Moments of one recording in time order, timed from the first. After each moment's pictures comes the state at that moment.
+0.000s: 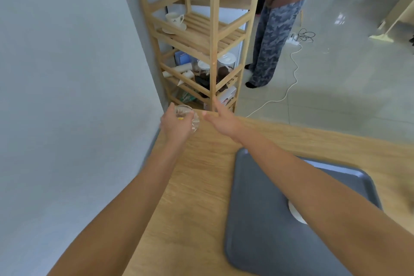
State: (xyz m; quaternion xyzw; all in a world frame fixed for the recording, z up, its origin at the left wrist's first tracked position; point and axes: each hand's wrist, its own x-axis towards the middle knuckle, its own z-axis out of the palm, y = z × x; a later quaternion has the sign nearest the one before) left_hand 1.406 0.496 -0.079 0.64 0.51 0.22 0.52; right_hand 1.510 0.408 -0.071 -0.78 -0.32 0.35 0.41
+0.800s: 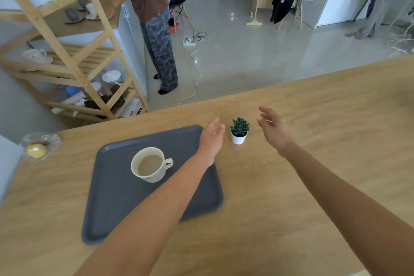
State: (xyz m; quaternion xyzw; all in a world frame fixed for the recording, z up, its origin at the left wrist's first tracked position) left_hand 1.539 0.028 -0.086 0.72 0.21 -0.03 0.66; right_hand 1.598 -0.149 -0.081 -0.84 -0.01 0.07 0.54
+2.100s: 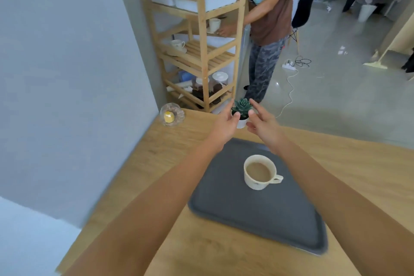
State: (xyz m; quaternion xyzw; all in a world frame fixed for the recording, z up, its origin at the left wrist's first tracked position) left_hand 1.430 0.277 -0.012 0.73 0.25 0.16 0.62; right_hand 1.522 0.176 -0.020 -0.71 -0.27 0.27 0.60
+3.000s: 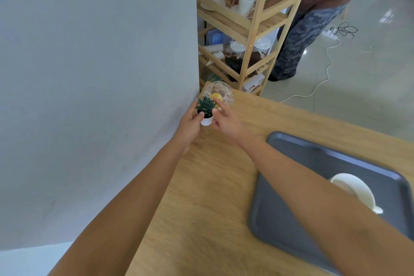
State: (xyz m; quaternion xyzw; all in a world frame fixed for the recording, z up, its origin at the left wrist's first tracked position) left_hand 1.308 0.509 -0.117 0.61 0.41 0.15 0.66; right_hand 1.420 0.437 -0.122 -0.70 -0.30 0.40 0.50
